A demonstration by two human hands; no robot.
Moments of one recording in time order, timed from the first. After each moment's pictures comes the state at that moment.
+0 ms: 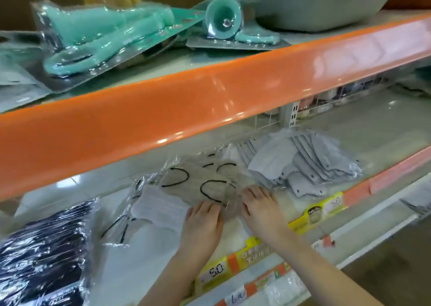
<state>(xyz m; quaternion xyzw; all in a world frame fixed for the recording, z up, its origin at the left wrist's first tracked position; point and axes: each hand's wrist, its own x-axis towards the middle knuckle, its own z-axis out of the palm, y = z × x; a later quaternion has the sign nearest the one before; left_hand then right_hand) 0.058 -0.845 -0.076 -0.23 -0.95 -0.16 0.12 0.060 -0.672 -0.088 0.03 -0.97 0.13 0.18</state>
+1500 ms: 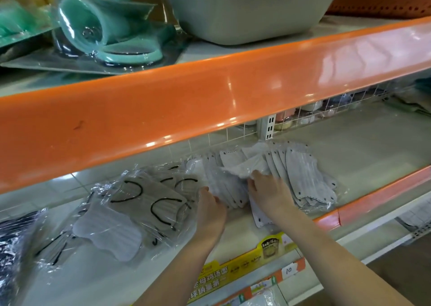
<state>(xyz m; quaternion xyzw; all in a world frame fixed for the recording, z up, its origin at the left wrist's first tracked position) 0.005 -0.672 -0.056 0.08 -0.85 -0.52 -0.03 -0.007 -0.529 -0.040 -0.03 -0.99 0.13 0.04</state>
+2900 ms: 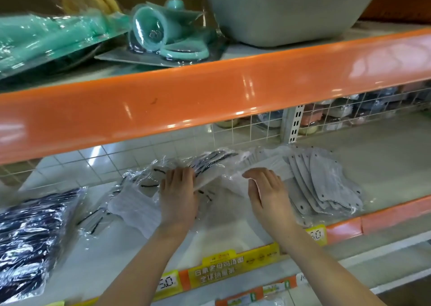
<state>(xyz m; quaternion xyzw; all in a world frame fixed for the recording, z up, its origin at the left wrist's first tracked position) 0.012 -0.778 -0.033 -0.07 -0.93 -0.12 0.33 0.029 -0.576 -0.042 0.15 -0.88 0.30 0.34</state>
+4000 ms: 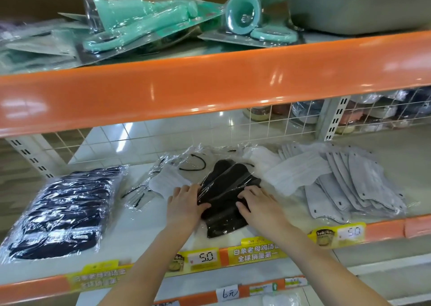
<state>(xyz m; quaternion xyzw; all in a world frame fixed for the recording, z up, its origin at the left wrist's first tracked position) 0.049 -0.861 -0.062 0.06 -0.99 -0.14 0.02 0.041 -0.660 -0.073 0.17 -0.97 0.15 0.01</state>
